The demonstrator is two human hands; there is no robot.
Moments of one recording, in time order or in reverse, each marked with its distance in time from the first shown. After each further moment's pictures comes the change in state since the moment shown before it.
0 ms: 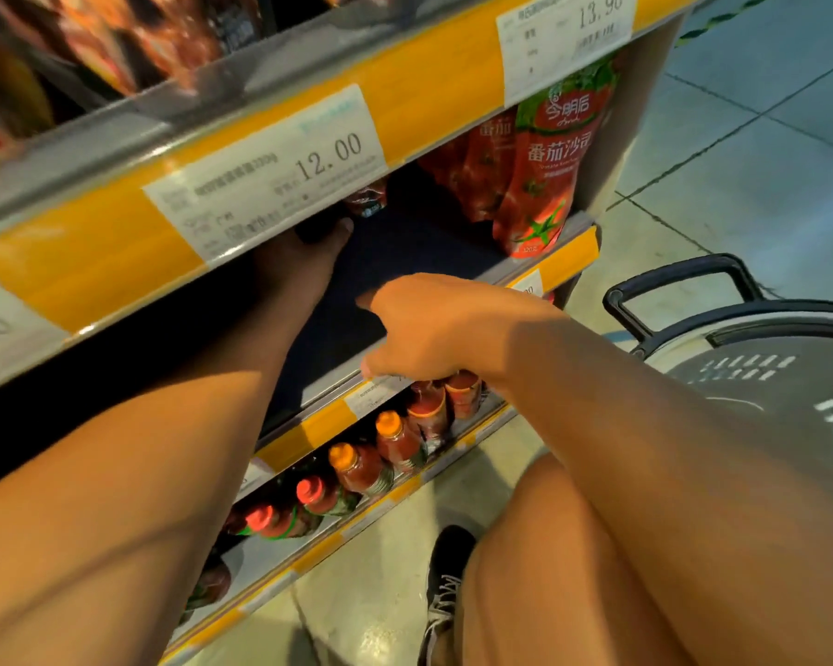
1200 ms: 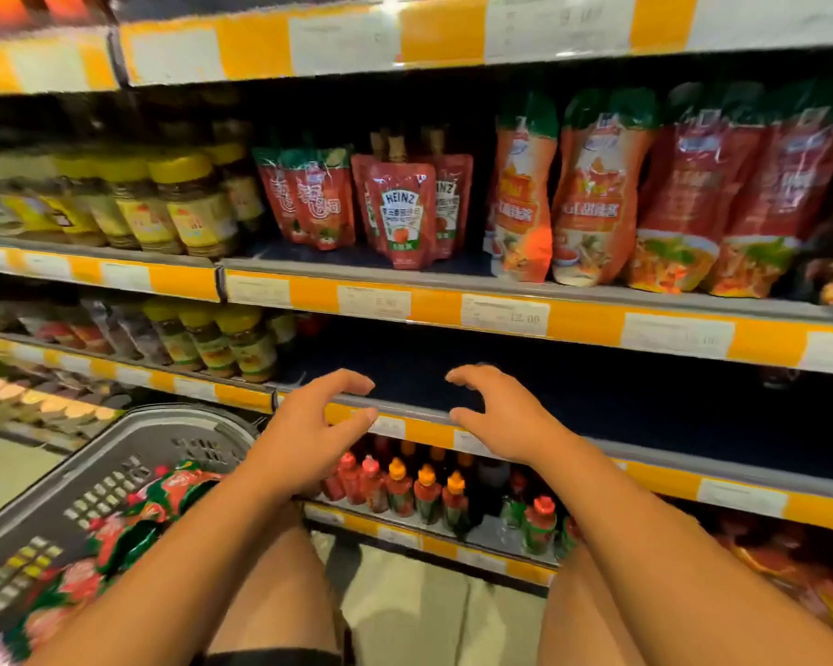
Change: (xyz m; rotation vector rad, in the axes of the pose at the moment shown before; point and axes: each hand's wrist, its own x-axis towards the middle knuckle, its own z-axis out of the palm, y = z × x) left_hand -0.384 -0.104 -0.425 0.197 0.268 -0.121; right_hand -0.017 -0.304 0.122 0.143 0.092 -0.673
